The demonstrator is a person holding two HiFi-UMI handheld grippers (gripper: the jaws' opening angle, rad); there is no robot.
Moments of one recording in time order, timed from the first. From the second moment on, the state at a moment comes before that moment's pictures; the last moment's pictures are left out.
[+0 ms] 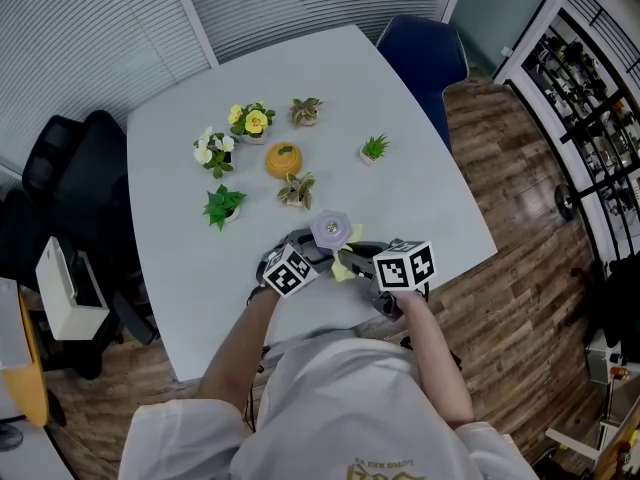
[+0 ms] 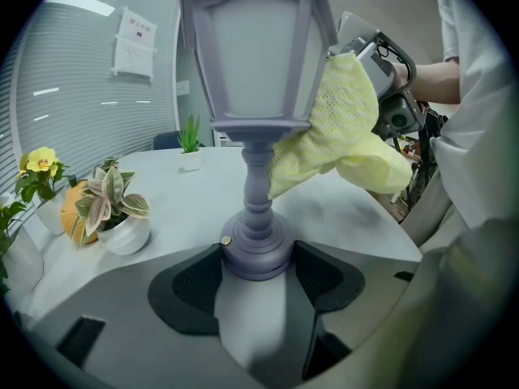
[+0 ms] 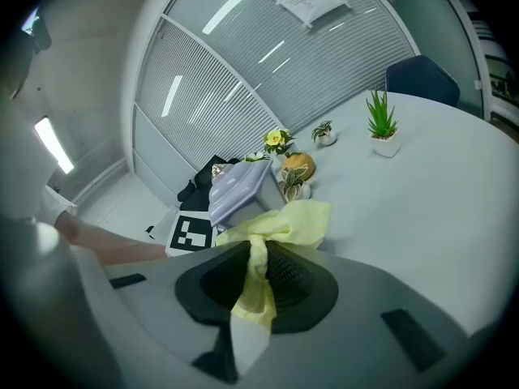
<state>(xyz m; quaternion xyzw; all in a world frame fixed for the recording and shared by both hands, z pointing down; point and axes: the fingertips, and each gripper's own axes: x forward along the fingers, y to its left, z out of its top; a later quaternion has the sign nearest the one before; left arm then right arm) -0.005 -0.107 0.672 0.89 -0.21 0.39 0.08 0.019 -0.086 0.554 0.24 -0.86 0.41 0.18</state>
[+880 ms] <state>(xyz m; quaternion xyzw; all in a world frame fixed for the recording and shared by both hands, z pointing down) -0.004 -0.106 0.671 0.89 -0.21 0.39 0.08 0.007 -0.092 0.580 0.24 -0.85 0.40 0.24</state>
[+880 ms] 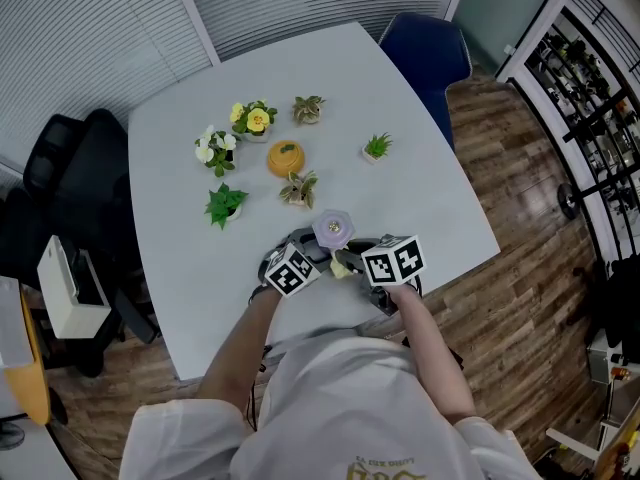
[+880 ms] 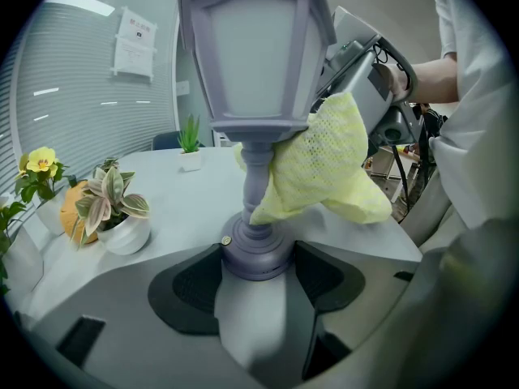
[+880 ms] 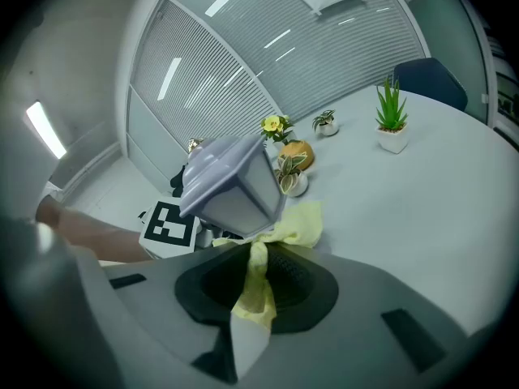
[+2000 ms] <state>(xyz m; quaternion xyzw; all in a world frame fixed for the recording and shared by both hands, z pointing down) -0.004 -0.107 0.671 0.89 -0.21 0.39 0.08 0.012 -0.102 0.627 0.25 -0.83 0.40 0.31</state>
